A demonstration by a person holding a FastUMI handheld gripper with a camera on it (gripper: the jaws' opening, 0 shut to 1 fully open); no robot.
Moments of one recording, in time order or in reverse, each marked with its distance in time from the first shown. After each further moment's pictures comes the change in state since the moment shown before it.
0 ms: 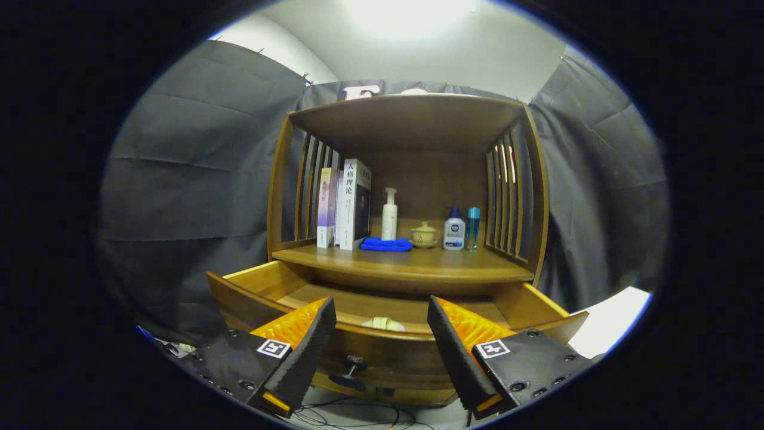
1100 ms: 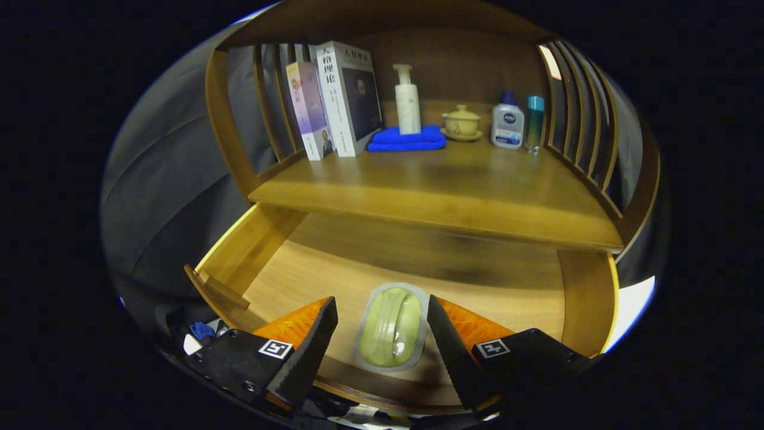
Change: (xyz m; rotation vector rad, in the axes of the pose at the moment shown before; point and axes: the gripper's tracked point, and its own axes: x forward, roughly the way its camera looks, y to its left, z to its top) arm 0.097 0.004 -0.080 0.123 0.747 0.190
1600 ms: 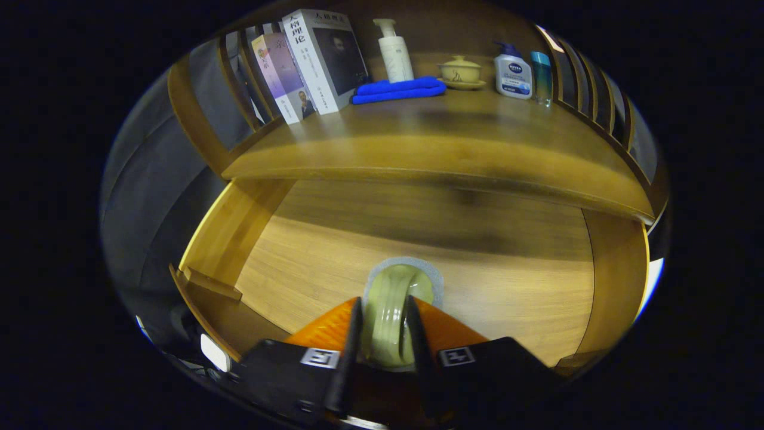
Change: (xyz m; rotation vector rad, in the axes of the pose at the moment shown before) arm 0.032 0.001 -0.026 0.076 0.174 0.010
